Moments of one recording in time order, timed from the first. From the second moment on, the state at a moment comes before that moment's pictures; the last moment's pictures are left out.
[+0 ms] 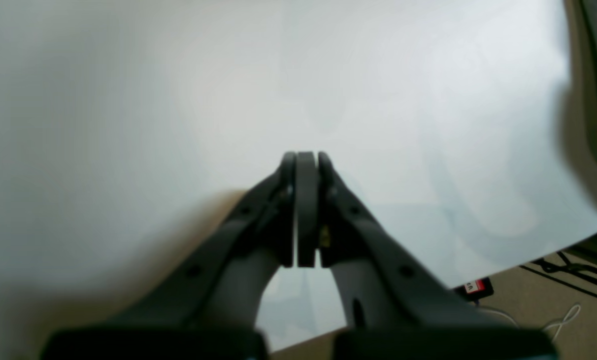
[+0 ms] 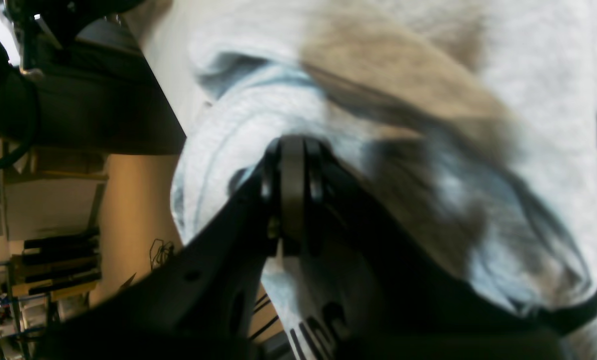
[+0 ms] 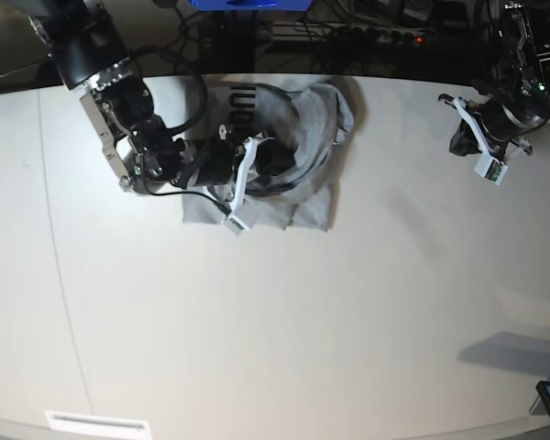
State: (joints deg) left arm 25.5 -28.3 -27.8 101.4 -30.8 -40.2 51.1; right arm 4.5 11.1 -26.8 87.9 56.9 17.1 -59.3
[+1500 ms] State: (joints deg) left arm 25.3 -26.1 -27.7 101.0 -30.8 -40.2 51.1; right arm 4.5 16.1 -15.1 94.7 62.2 1.1 -64.1
